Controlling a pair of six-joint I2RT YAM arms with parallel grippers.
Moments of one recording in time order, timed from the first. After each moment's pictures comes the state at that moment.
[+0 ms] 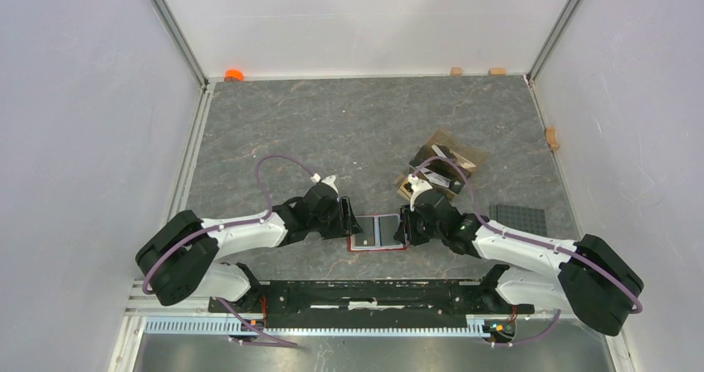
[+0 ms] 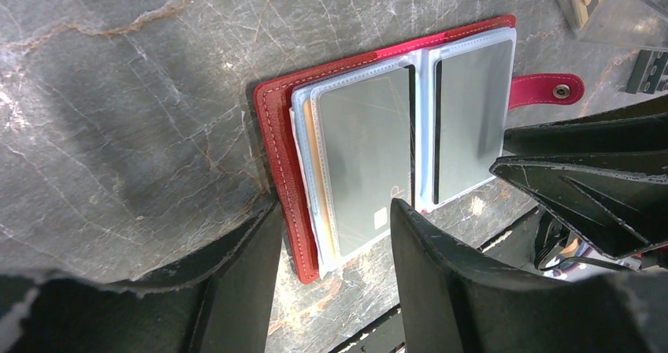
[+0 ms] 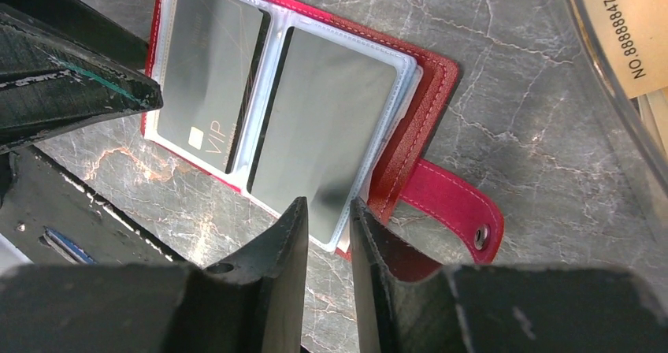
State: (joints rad) left arm -0.84 1.35 0.52 0.00 0.09 -0.88; right arm 0.82 1.15 0.41 -0.09 -0.07 0.58
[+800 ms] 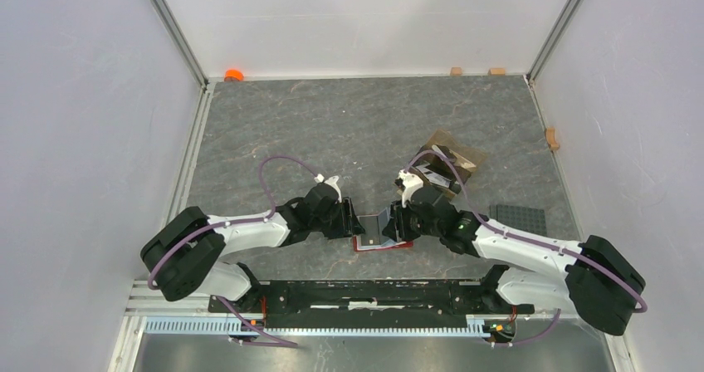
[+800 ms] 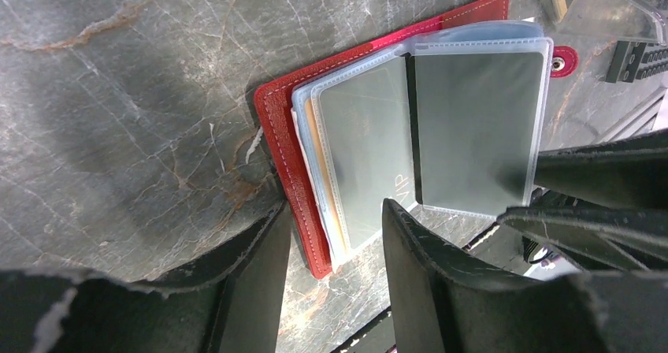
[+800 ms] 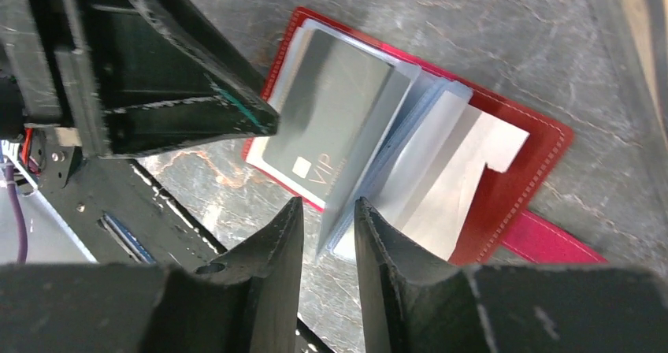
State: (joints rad) left arm -0.84 1.39 0.51 0.08 0.14 -0.88; right arm 0.86 1.12 0.45 -0.03 -0.10 0.54
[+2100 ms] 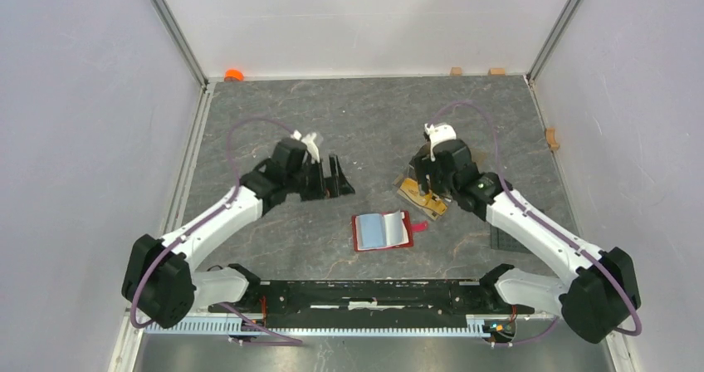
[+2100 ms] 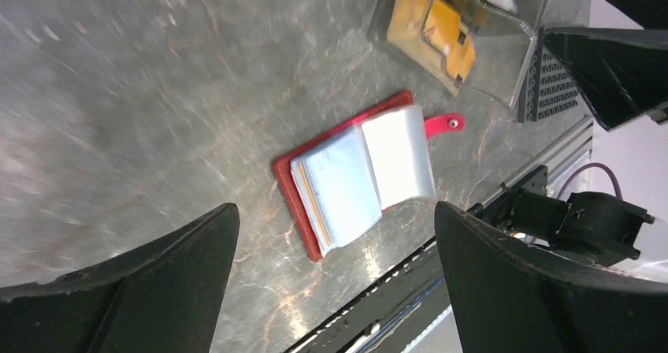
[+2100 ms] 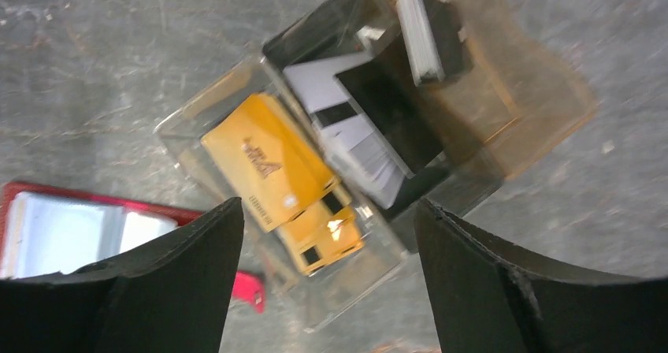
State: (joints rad) left arm -0.57 1.21 0.75 -0.29 0.29 -0.65; right arm 0.60 1.14 0.79 -0.42 0.29 0.18
